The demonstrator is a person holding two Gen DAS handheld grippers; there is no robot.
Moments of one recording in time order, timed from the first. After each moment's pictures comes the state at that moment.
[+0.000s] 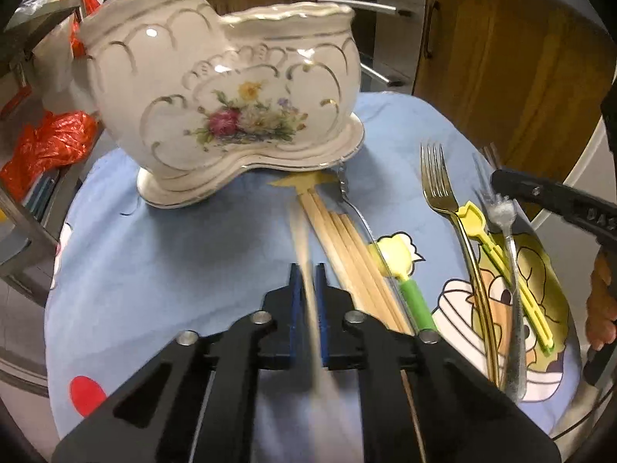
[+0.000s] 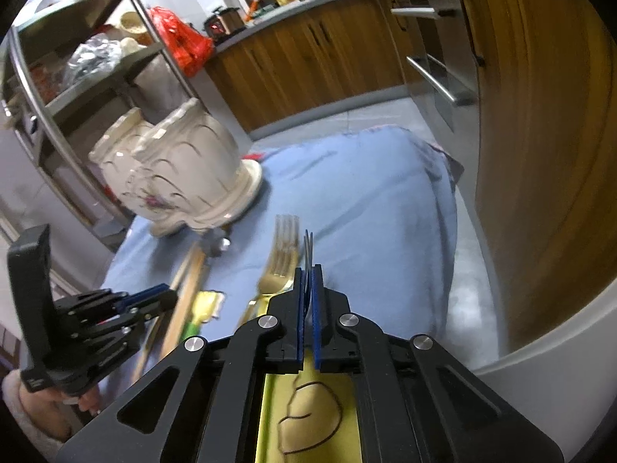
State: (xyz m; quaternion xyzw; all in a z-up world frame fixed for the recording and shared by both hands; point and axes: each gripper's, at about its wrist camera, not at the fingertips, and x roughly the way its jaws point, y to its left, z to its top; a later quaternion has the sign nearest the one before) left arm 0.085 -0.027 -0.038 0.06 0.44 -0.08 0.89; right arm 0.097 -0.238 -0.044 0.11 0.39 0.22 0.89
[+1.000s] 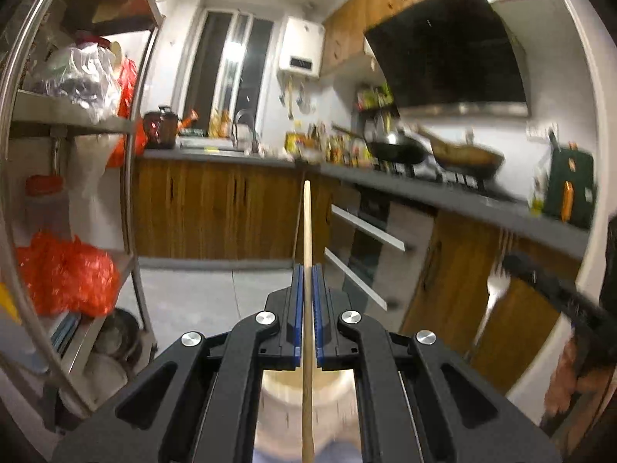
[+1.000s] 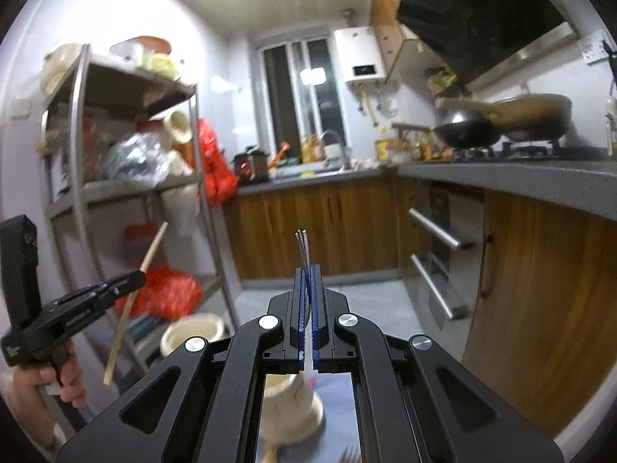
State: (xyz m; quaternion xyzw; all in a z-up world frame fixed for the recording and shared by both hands) left arm 0.109 0.084 0.146 -0.06 0.11 -0.10 0.99; right arm 0.101 -0.173 0.120 0.06 0.08 0.15 0.98
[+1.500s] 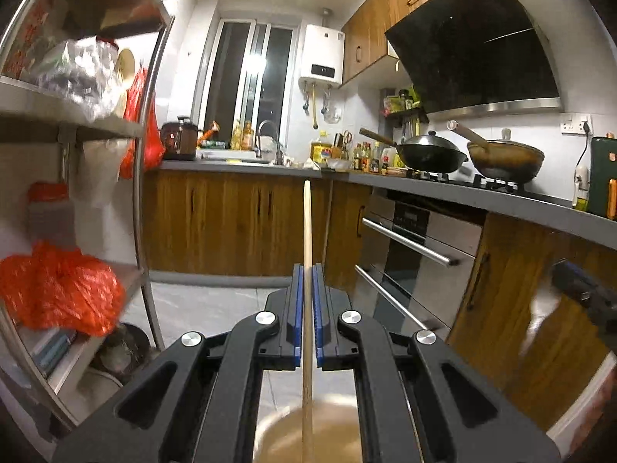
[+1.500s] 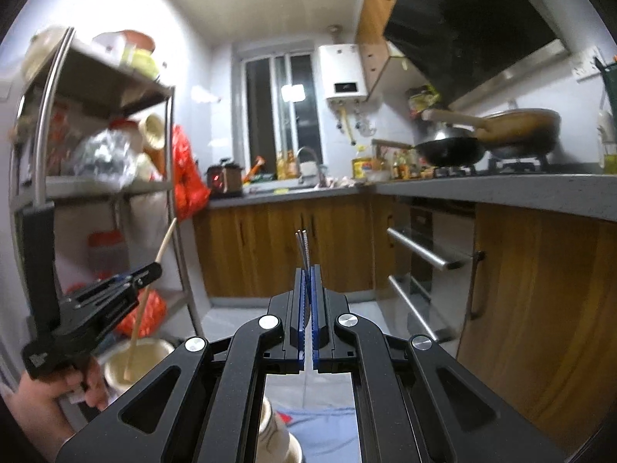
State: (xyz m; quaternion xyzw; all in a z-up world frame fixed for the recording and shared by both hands) left arm 0.183 0.067 0.108 -0.04 0.09 -0.05 0.99; right arm 0.136 -0.147 0.088 0.02 0.07 0.12 0.99
